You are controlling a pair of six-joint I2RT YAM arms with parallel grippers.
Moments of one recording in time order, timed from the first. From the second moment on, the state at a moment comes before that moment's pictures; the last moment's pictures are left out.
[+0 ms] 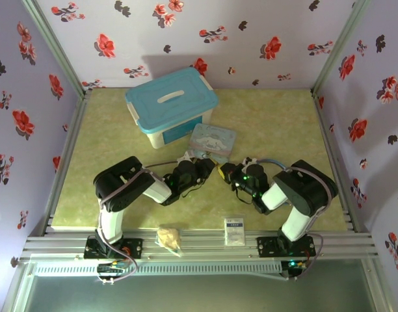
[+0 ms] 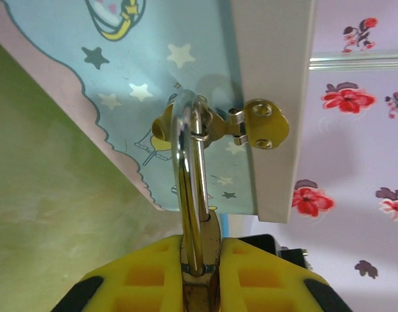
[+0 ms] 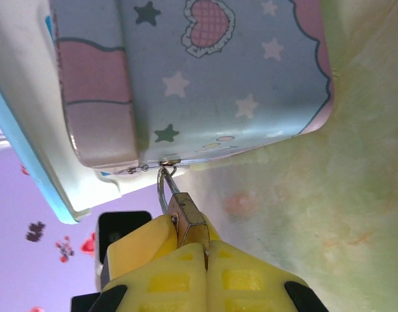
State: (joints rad) left arm -0.94 1.94 0.67 1.01 -0.06 -1.53; right arm 0.58 1.70 0.23 1.19 -0.24 1.60
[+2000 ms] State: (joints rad) left arm -0.98 1.91 0.63 1.01 0.02 -1.55; right arm 0.75 1.16 0.58 -0.29 0.05 0.45
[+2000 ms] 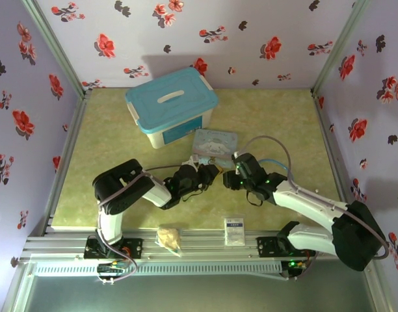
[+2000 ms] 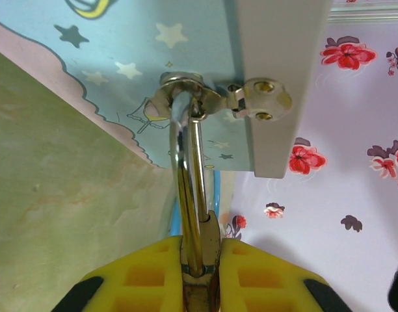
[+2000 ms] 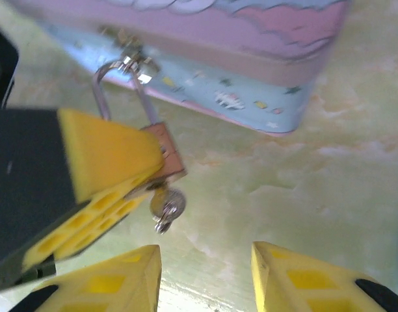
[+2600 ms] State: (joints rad) left arm -0.97 1.85 0.63 0.92 0.05 -1.52; right arm 0.95 1.30 0.60 -0.15 0.42 0.02
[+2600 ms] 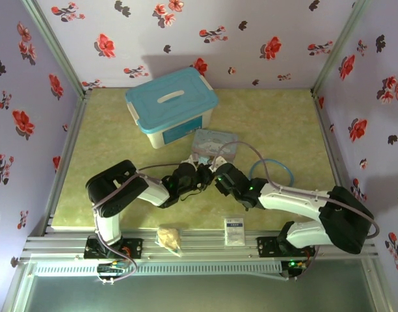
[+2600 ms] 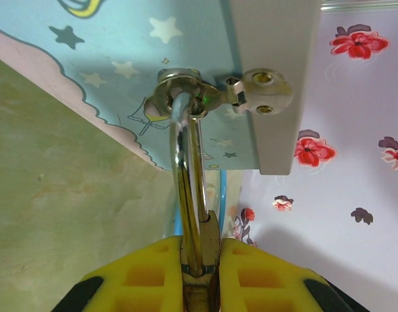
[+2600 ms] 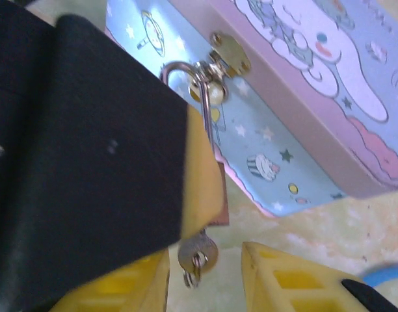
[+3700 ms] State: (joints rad) left arm -0.95 1.83 0.63 0.86 0.05 -1.51; right arm 0.92 1.34 0.50 0.12 0.34 0.14
